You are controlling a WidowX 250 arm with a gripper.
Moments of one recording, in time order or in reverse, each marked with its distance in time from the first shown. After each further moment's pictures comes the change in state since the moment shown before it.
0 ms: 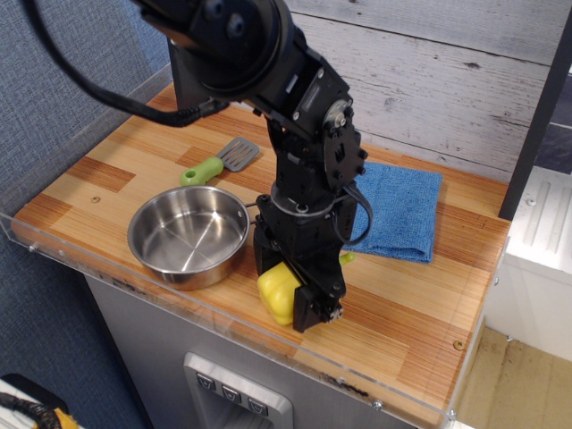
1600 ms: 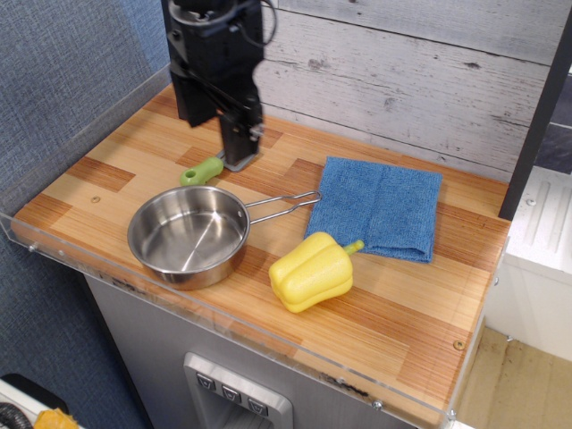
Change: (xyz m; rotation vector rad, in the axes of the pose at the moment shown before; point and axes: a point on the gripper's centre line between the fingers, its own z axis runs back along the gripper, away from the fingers) arm -0.010 0.116 0.079 0.084 -0.077 0.125
